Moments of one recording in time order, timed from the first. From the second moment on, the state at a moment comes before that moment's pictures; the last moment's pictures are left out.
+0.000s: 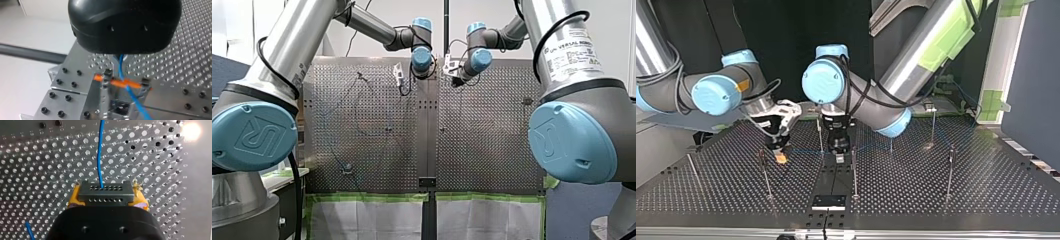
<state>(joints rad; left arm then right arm) -0.58 -1.97 -1.24 -3.06 -2.17 -1.76 2.06 -1.18 1.28 0.03 1.45 1.72</state>
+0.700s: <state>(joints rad) -0.60 -1.97 -1.43 -2.88 -2.11 -1.79 2.06 -1.19 1.40 0.02 1.45 1.72</state>
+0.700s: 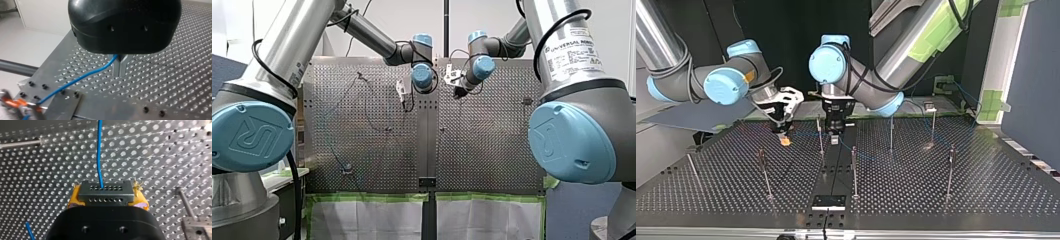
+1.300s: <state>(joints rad) -0.59 -2.09 -1.58 -2.73 -2.03 -1.80 2.04 -1.15 1.51 -0.02 1.43 1.70</state>
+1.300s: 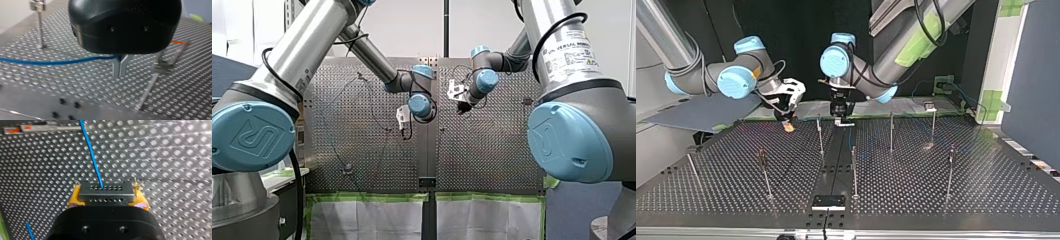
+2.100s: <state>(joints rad) -0.58 -2.16 -1.77 -2.53 -1.87 -1.85 2.02 -1.08 1.57 -0.05 1.42 1.65</state>
